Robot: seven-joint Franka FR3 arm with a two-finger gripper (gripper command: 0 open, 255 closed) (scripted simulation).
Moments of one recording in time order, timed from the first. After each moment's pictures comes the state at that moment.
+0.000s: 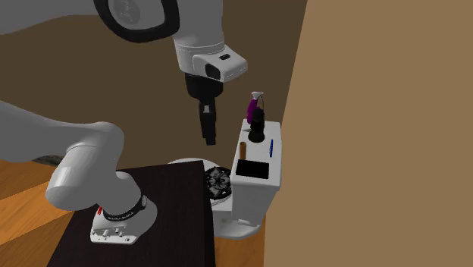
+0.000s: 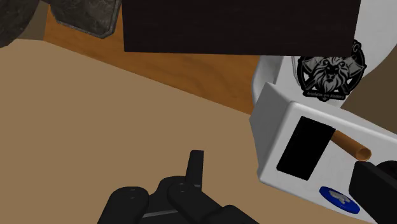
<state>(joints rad) 0.01 -0.78 -0.02 -2.43 -0.02 1.65 0.02</state>
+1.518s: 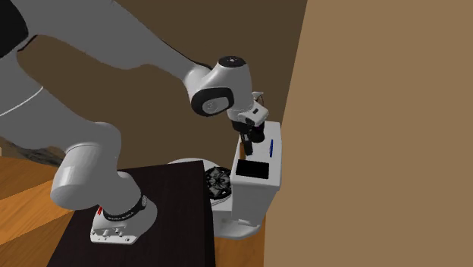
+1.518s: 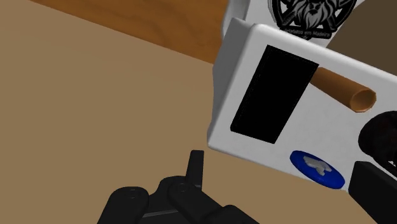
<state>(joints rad) 0.11 -0.27 0.16 -2.63 0.12 2.54 0.20</state>
